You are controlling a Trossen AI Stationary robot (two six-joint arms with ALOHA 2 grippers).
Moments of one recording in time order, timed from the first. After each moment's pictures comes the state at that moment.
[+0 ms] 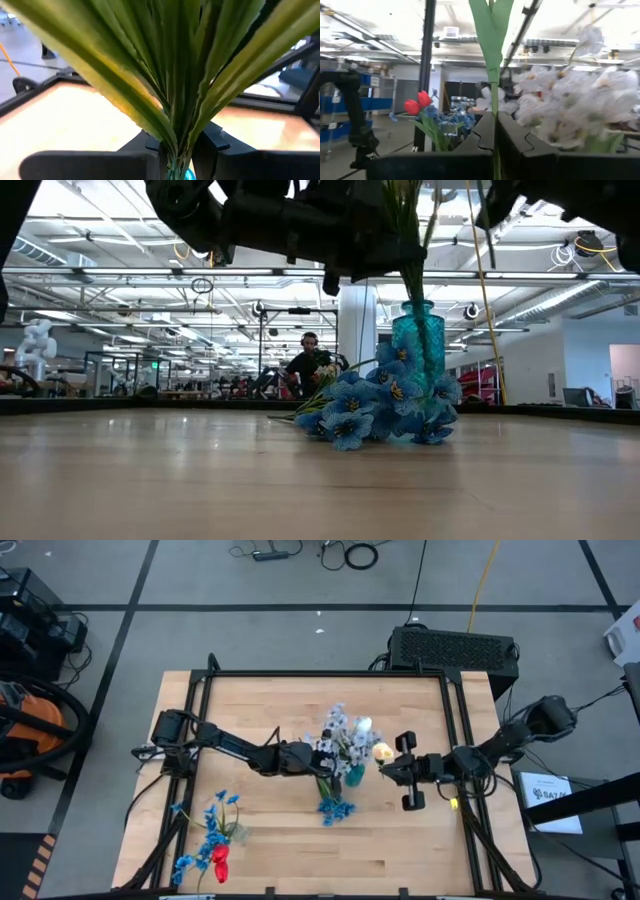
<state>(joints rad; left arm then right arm) -0.10 1.89 1.04 0.75 -0.21 -0.10 0.38 1.26 0.23 1.50 0.28 -0.17</state>
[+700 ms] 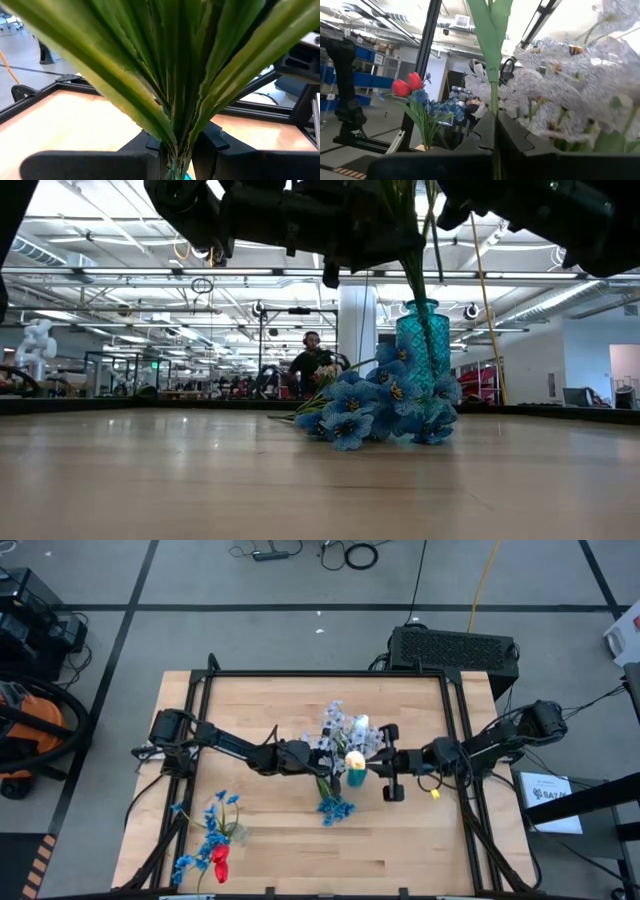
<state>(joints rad) -0.10 1.87 1.04 0.77 -0.21 -0.10 0.18 1.39 0.35 1.46 0.04 -0.23</state>
